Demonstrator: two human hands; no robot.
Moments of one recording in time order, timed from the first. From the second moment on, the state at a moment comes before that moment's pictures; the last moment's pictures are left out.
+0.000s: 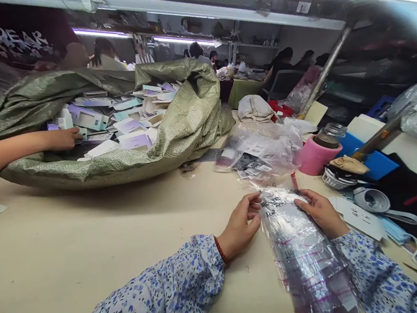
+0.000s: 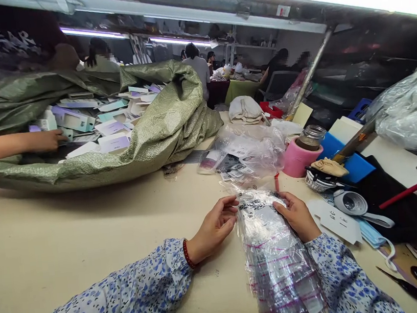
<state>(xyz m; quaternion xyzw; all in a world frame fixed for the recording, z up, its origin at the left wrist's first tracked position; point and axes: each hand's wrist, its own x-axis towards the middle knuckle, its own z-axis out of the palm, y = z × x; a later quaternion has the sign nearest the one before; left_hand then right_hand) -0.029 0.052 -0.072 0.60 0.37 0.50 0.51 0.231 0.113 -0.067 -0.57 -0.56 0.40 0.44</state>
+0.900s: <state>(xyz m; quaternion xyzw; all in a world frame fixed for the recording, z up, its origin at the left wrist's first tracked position) -0.029 0.050 -0.070 0.63 0.36 0.50 0.47 0.235 0.117 -0.069 -0.59 -0.57 0.40 0.41</state>
